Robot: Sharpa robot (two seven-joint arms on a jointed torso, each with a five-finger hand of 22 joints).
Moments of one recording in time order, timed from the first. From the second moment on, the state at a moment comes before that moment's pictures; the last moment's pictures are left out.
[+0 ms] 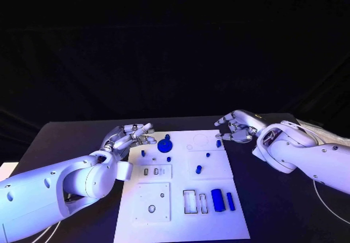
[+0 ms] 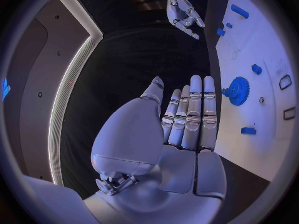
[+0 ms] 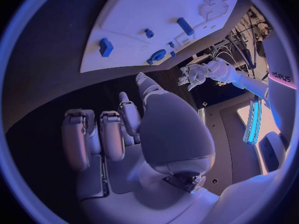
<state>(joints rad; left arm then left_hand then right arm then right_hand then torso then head) 1.14 -0.92 0.00 1.65 0.06 -0.40 0.45 1.42 -0.01 0.04 0.14 0.05 0.99 0.22 0.09 0.07 1.08 0.15 0.08 0.09 1.16 0.10 0.29 0.31 0.16 0.96 0.21 0.42 0.21 1.27 -0.93 -0.02 1.49 -1.33 -0.40 0.01 1.38 -0.09 0.16 0.14 0.21 0.94 0.16 0.07 0.07 1.40 0.07 1.25 1.30 1.47 0.00 1.51 1.31 0.05 1.47 0.11 1.51 1.31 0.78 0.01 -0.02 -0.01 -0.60</state>
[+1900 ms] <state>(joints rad) 1.14 -0.90 0.00 1.62 0.05 -0.39 0.45 1.42 -0.01 0.04 0.14 0.05 0.99 0.22 0.09 0.07 1.08 0.15 0.08 0.09 1.16 0.10 0.29 0.31 0.16 0.96 0.21 0.42 0.22 1.20 -0.82 -0.02 1.28 -1.29 -0.30 0.08 1.43 -0.05 0.20 0.08 0.18 1.06 0.13 0.10 0.08 1.41 0.06 1.28 1.31 1.47 -0.01 1.51 1.31 0.05 1.47 0.10 1.51 1.31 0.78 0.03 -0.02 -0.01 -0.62</state>
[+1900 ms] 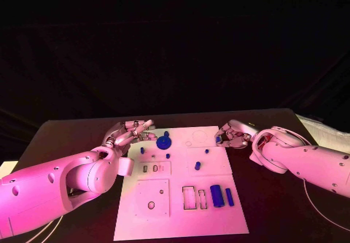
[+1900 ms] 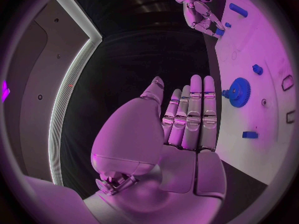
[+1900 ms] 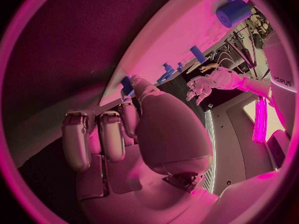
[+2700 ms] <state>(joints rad) 1.14 -0.90 0.00 1.62 0.04 -0.39 0.45 1.42 0.00 0.05 0.14 0.05 0.99 0.22 0.09 0.07 1.08 0.15 0.08 0.09 1.16 0.10 0.28 0.31 0.16 0.95 0.20 0.42 0.22 1.20 -0.83 -0.02 1.36 -1.29 -0.34 0.04 1.41 -0.03 0.26 0.05 0.15 1.11 0.12 0.11 0.08 1.41 0.04 1.28 1.31 1.47 -0.03 1.52 1.31 0.05 1.47 0.08 1.51 1.31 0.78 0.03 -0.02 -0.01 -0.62</state>
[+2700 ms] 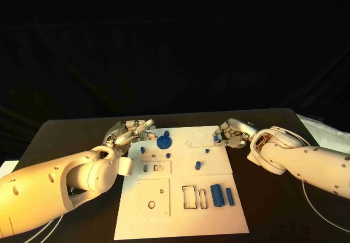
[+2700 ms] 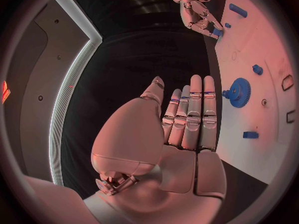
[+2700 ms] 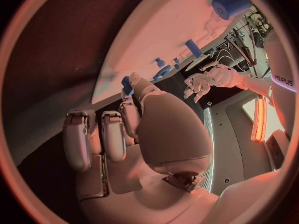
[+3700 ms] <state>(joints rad) 1.14 -0.90 0.00 1.59 0.04 -0.38 0.46 1.42 0.00 0.05 0.14 0.05 0.99 0.22 0.09 0.07 1.08 0.15 0.08 0.09 1.16 0.10 0.28 0.31 0.16 0.95 0.20 0.42 0.22 1.19 -0.62 -0.03 1.55 -1.35 -0.36 -0.23 1.39 -0.01 0.29 0.04 0.16 1.11 0.11 0.10 0.08 1.40 0.03 1.22 1.33 1.47 -0.03 1.50 1.31 0.05 1.44 0.08 1.50 1.31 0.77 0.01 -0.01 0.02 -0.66</state>
